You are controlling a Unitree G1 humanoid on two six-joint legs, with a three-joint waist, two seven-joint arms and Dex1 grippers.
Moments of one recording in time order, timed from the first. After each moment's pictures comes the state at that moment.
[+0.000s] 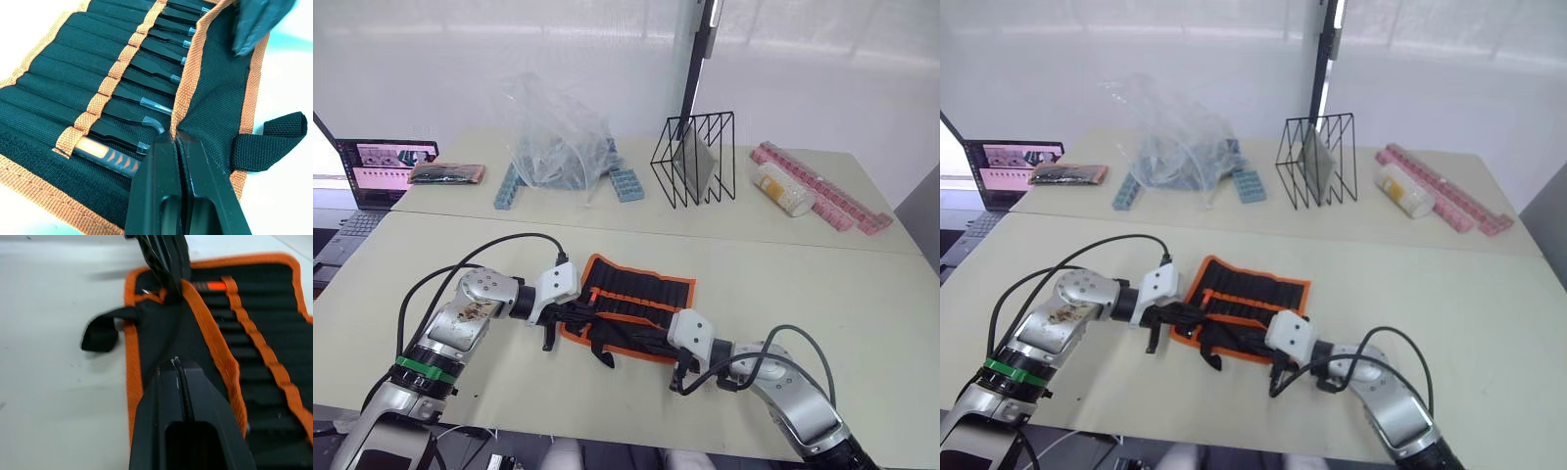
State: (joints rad) left arm -0.49 0.70 -0.26 0.07 -0.20 0.28 -1.26; right arm -0.10 -0.49 0.33 -0.29 0.13 0.22 0.75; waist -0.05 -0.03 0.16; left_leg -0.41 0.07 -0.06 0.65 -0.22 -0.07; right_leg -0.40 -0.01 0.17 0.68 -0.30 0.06
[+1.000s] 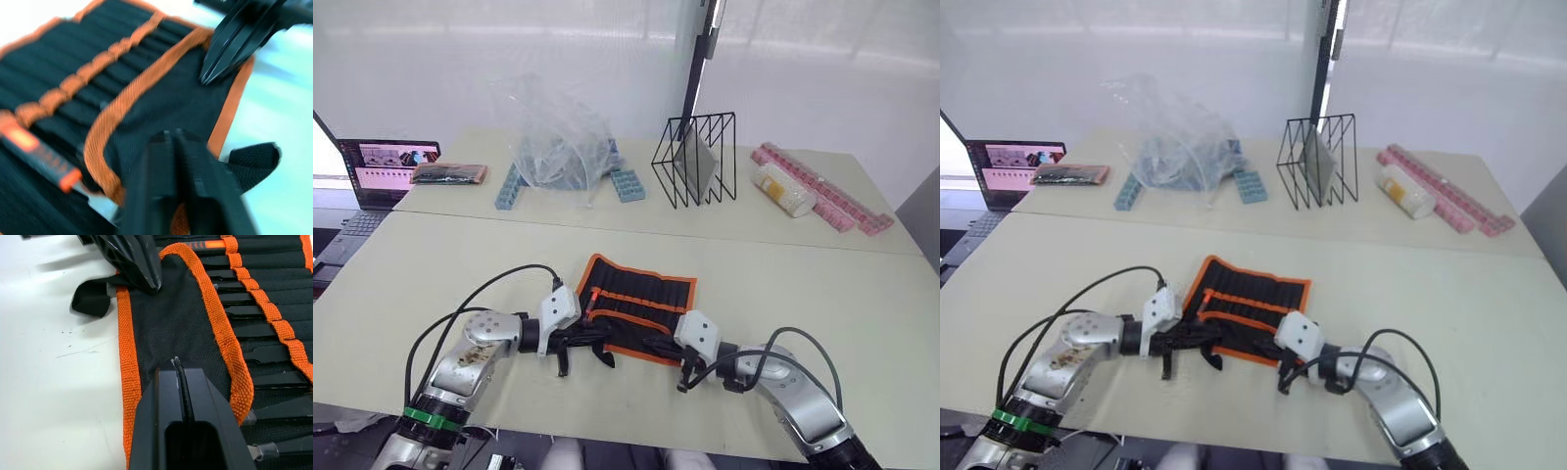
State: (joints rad) left arm -0.24 0.58 -0.18 -0.02 -0.25 0.21 -1.10; right arm -0.09 -0.52 0.31 -0.29 0.14 0.27 0.80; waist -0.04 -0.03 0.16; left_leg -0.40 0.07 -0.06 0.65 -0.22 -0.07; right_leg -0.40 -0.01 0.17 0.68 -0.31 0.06
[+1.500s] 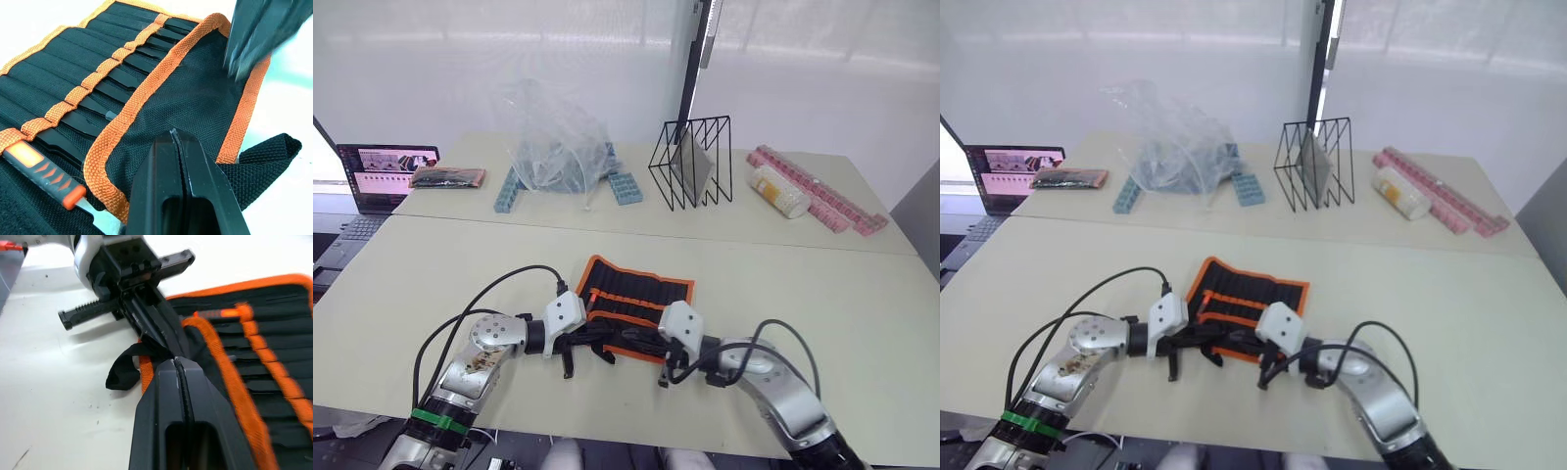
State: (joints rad) left arm -0.24 0.57 -0.21 0.02 -0.20 0.13 -1.07; right arm -0.16 -0.38 0.40 -0.26 0.13 0.31 0.76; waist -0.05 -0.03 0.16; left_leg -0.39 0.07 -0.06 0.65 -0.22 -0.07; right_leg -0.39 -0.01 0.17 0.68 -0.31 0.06
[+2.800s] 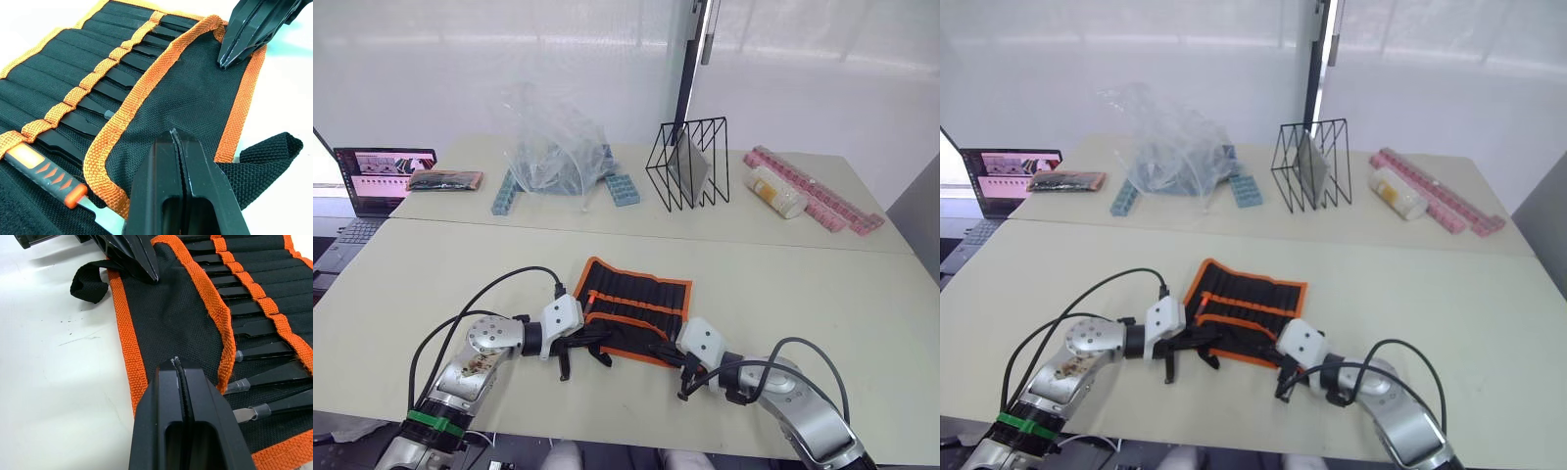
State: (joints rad) left arm -0.23 0.59 -0.20 0.03 -0.20 0.09 -1.07; right arm -0.01 -0.52 0.30 -0.38 0.13 0.36 0.72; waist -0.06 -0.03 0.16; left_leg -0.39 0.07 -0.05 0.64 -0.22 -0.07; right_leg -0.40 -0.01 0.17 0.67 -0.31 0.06
